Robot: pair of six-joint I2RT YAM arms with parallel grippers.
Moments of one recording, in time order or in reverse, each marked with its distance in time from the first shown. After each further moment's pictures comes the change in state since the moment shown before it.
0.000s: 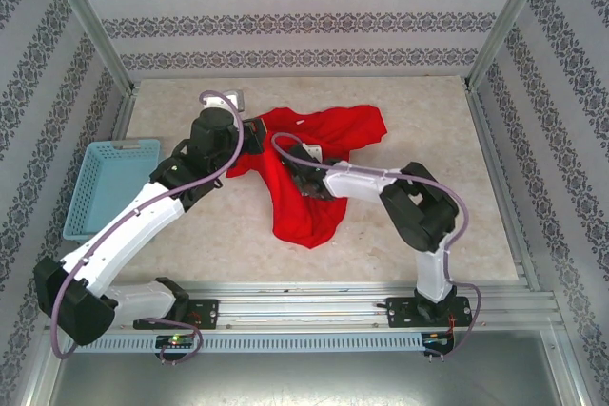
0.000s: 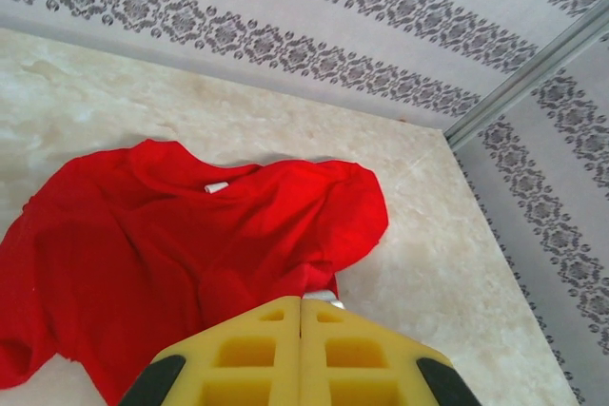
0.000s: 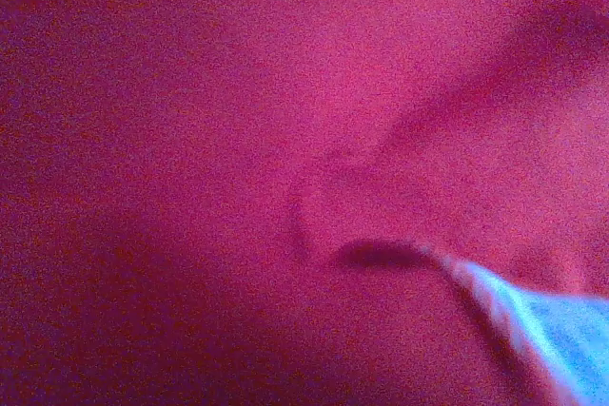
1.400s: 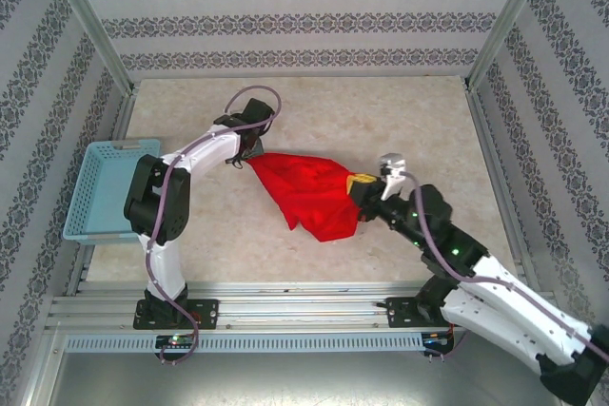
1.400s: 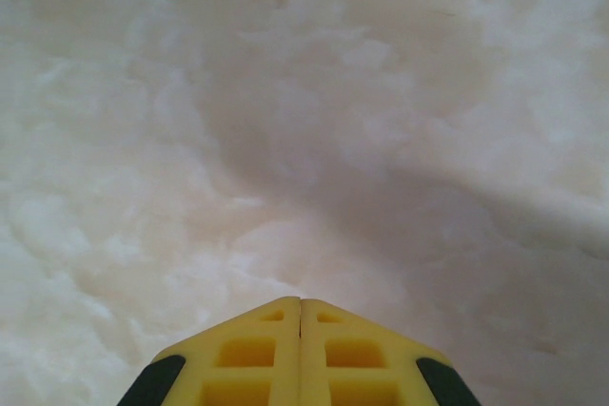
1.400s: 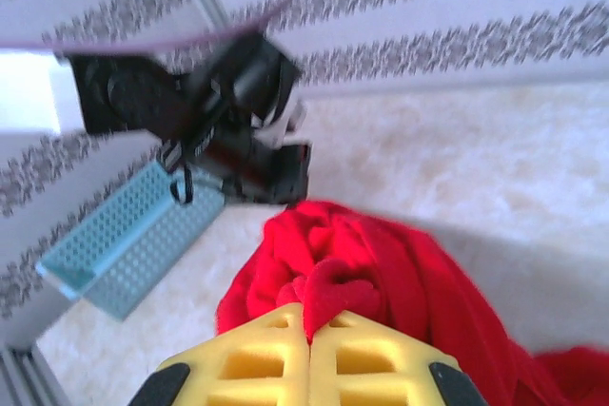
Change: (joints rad) left arm 0.158 0.712 0.334 -0.457 -0.296 -0.092; right arm -0.086 -1.322 -0.659 0.271 -0.303 -0.231
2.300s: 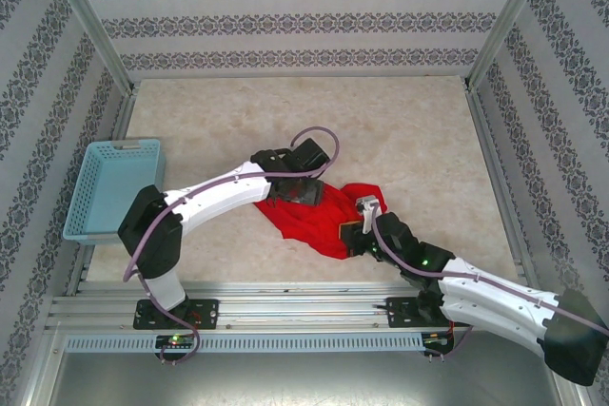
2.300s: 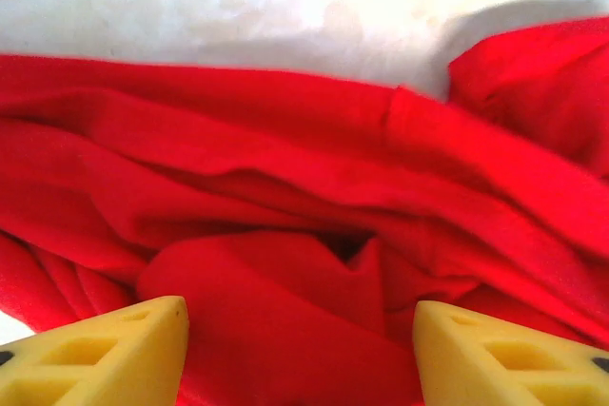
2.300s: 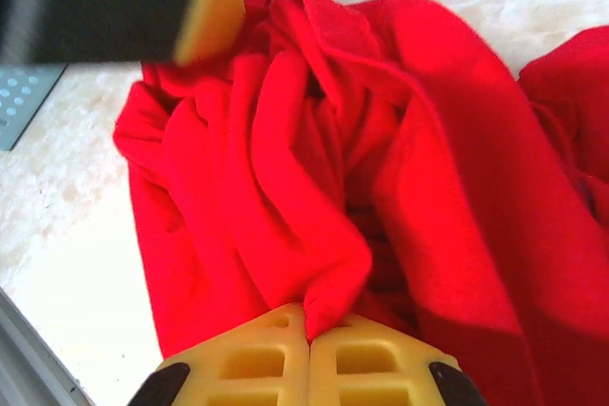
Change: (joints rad) left arm -0.453 -0.176 -0.089 -0.047 0.294 0.047; right arm 0.159 0.135 -0.327 0.068 0.068 0.171
